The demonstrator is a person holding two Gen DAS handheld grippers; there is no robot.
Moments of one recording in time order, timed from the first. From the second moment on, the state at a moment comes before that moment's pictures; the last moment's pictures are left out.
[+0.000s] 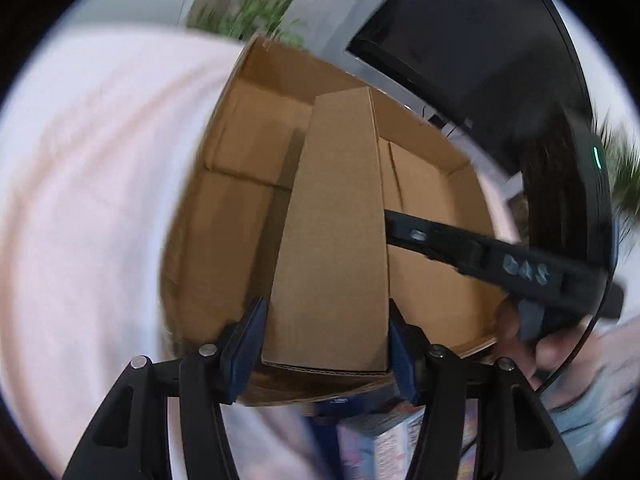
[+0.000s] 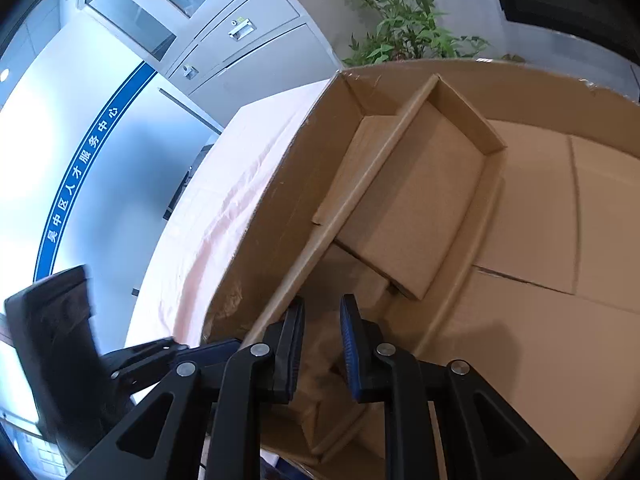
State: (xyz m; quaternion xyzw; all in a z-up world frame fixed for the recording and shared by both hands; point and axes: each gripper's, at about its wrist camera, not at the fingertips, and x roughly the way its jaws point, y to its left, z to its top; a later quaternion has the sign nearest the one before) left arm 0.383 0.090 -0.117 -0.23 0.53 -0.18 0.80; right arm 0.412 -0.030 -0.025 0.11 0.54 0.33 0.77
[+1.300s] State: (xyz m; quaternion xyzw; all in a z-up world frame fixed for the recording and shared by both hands) left arm 0.273 0.076 -0.040 -0.13 0.46 -0.22 0.85; right arm 0.204 -0.182 0.072 0.09 0.46 0.27 0.84
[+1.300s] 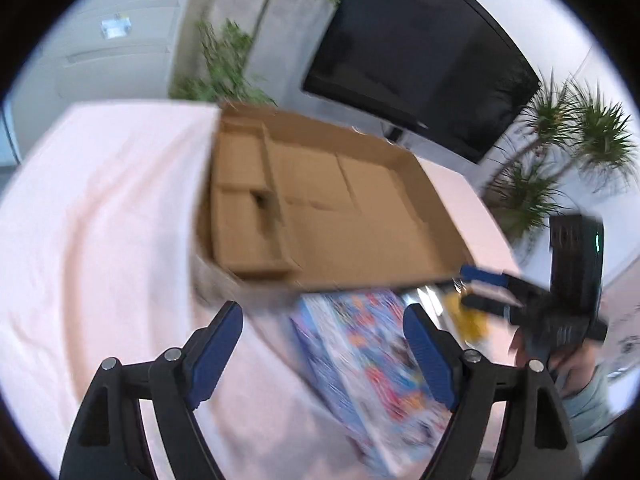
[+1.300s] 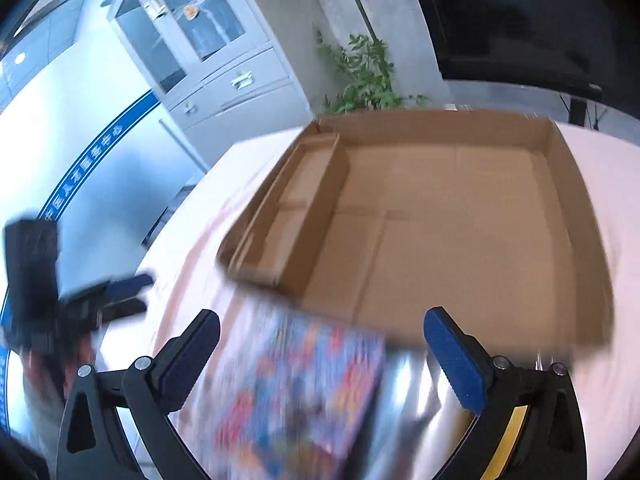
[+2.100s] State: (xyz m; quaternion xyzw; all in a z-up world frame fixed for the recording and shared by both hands) left arm 0.229 0.022 -0.127 -0.12 0.53 -0.22 0.81; right arm 0.110 -0.104 0.005 0.04 0.52 0.23 0.82
